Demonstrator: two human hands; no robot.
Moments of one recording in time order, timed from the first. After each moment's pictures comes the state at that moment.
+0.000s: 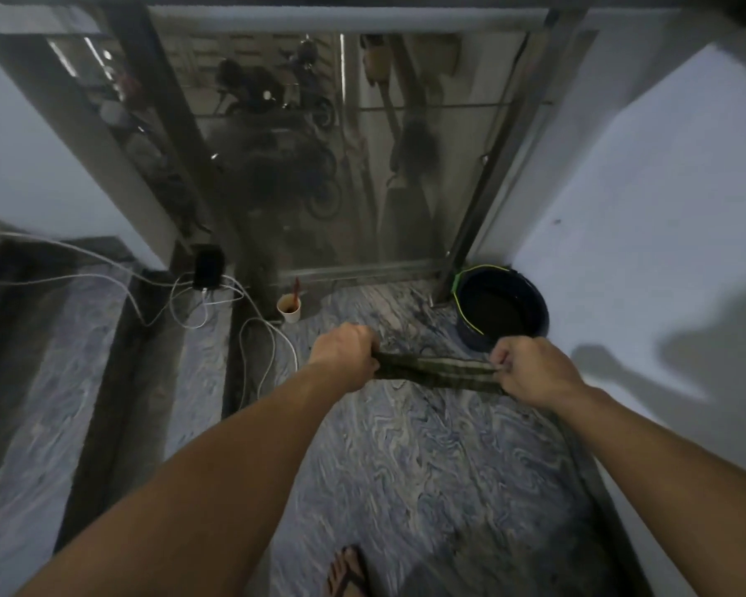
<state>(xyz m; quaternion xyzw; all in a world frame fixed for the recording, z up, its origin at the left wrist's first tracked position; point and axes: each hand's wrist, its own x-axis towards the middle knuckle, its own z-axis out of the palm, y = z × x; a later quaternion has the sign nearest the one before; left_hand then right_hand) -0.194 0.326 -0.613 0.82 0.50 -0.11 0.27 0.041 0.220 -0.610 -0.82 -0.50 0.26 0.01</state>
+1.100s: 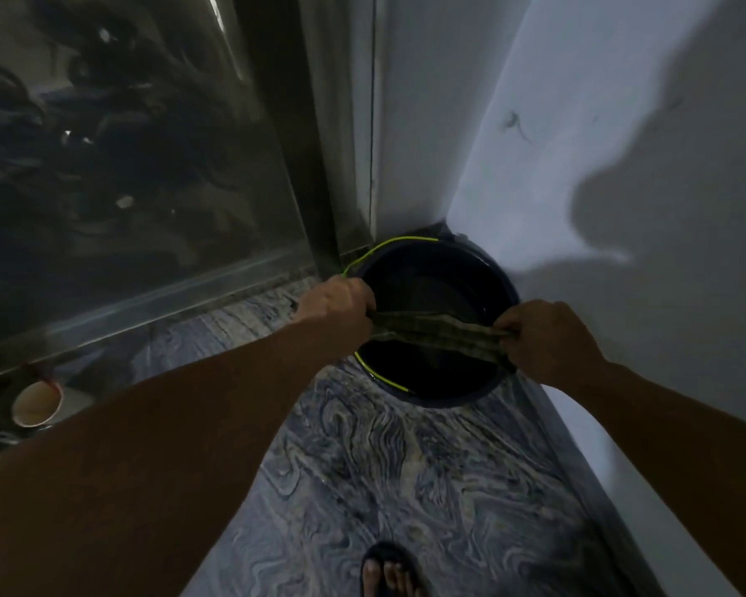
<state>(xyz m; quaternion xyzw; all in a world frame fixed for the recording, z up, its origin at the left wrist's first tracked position) 0.217 0.553 -0.967 0.88 0.41 -0.11 0.22 0.410 0.387 -0.969 -0.86 -0.46 0.22 0.06</state>
